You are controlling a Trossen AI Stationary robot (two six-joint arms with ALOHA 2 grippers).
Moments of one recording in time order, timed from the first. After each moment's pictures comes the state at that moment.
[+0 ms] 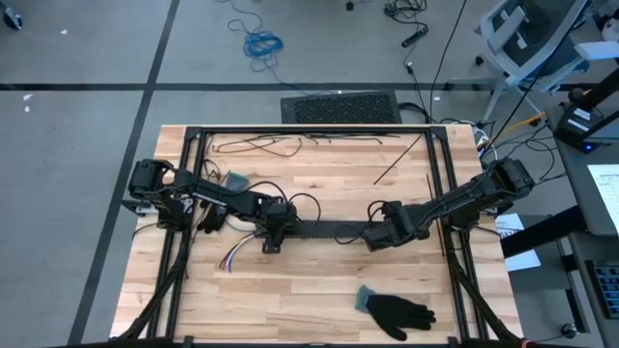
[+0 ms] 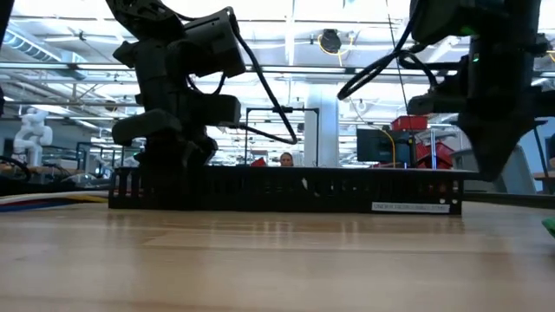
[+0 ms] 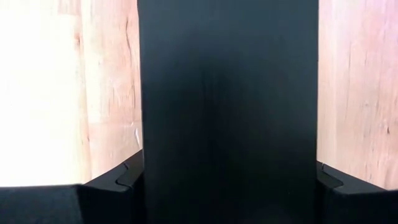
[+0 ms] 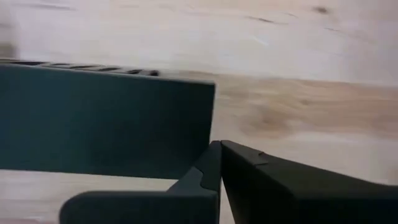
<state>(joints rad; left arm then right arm) -0.06 1.77 0.92 -0.41 0.02 -0.01 0.31 1.53 0.91 -0.97 0.20 1.81</state>
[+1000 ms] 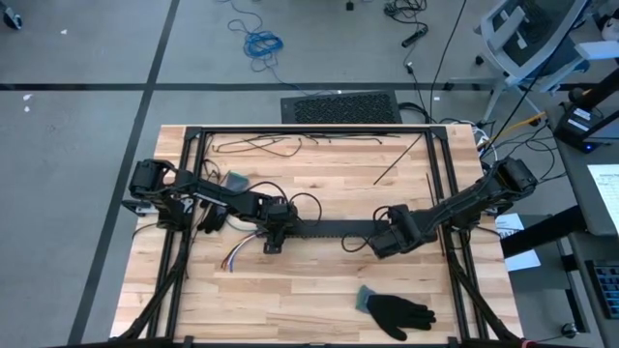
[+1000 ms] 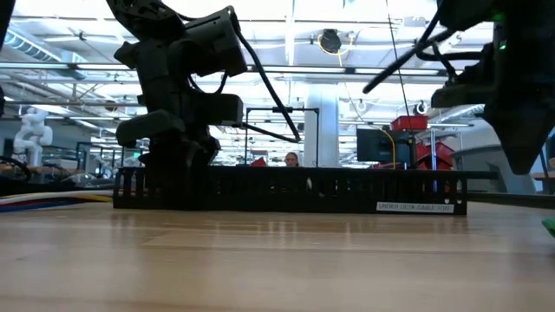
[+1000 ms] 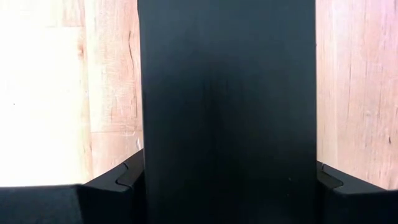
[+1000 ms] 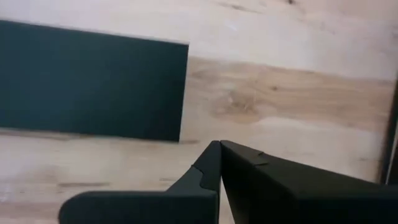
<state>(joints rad) -0.06 1.77 0.92 -0.39 0.00 -0.01 0.39 1.50 0.91 -1.09 0.15 1.88</state>
